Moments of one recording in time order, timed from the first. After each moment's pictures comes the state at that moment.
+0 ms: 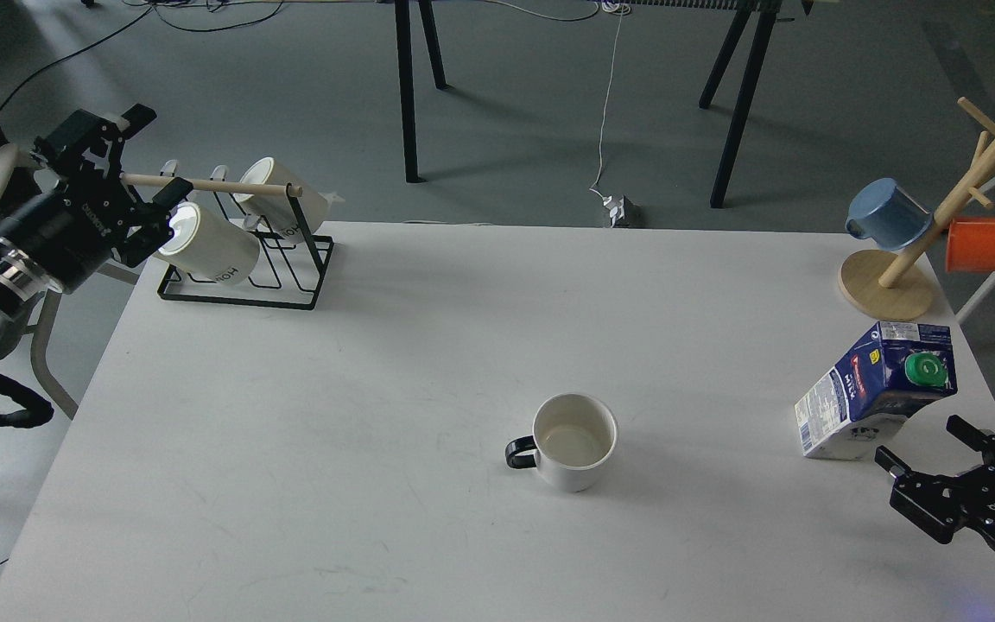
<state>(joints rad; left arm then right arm) -0.59 0.72 -0.70 -0.88 0.50 -0.49 -0.49 -0.22 -0.78 1.05 1.15 1.00 0.49 -0.39</state>
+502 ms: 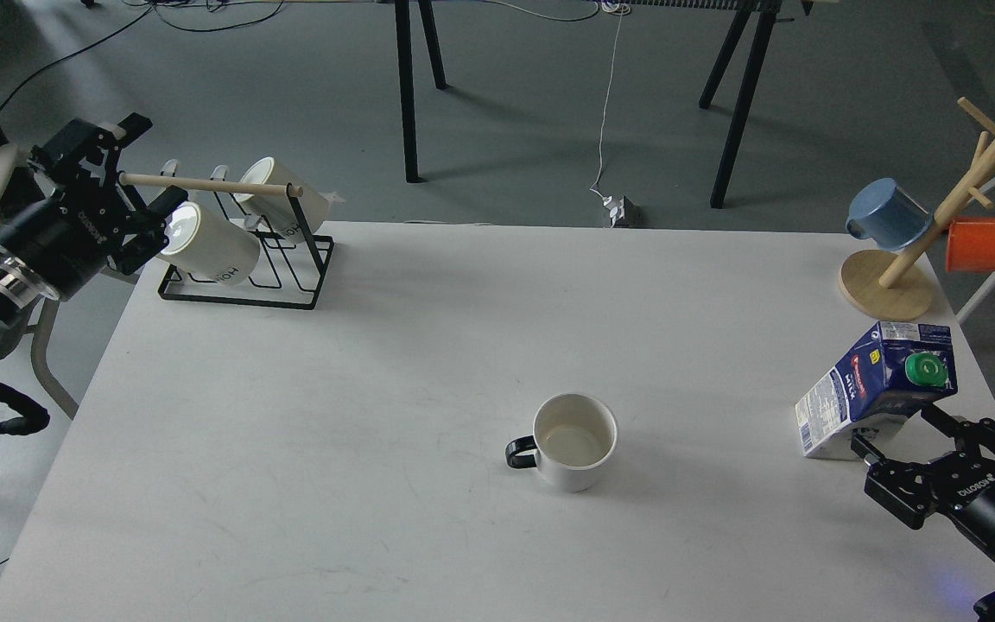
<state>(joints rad) -0.57 0.72 -0.70 -0.86 0.50 -0.49 -0.49 -0.16 -0.71 1.05 1.09 0.93 0.49 -0.39</state>
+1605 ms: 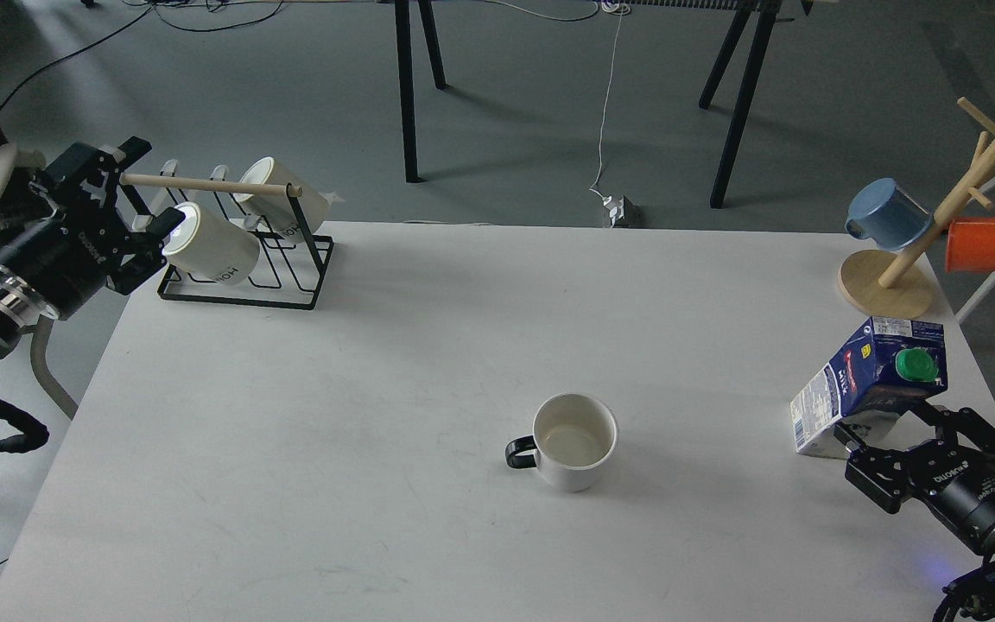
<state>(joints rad) -0.55 0.71 -0.70 -0.85 0.50 -0.49 -0.49 -0.09 -0.63 1.06 1.00 0.86 0.49 -0.39</state>
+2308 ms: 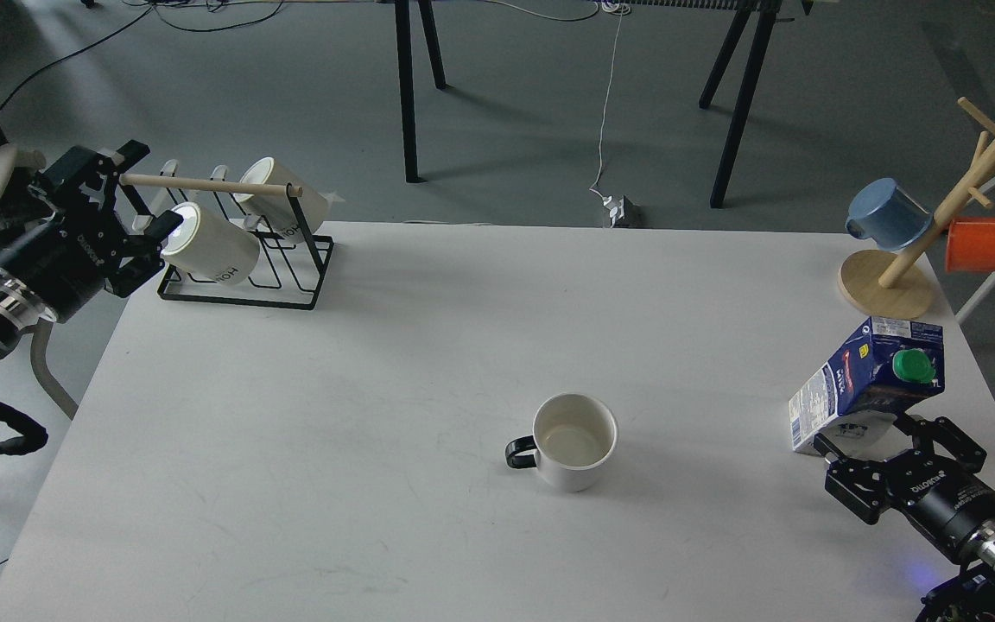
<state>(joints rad) -0.54 0.71 -0.70 -0.84 0.51 -0.49 -0.49 -0.09 -0.56 1.05 1.00 0.81 0.49 -0.39</state>
